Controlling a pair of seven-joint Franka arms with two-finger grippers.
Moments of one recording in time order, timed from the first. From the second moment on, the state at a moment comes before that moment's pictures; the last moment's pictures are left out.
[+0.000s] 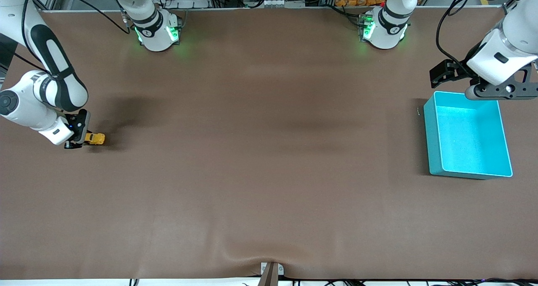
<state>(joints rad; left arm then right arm) -0.07 0.01 -0.11 -1.54 0.04 1.44 -0.14 -0.42 0.41 0.01 -2.20 -0.12 2.58 -1.86</state>
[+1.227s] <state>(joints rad) -0.07 0.01 -0.10 -1.54 0.03 1.44 -0.14 -0.47 0.50 0.01 -1.90 -0.08 2.17 -1.89</state>
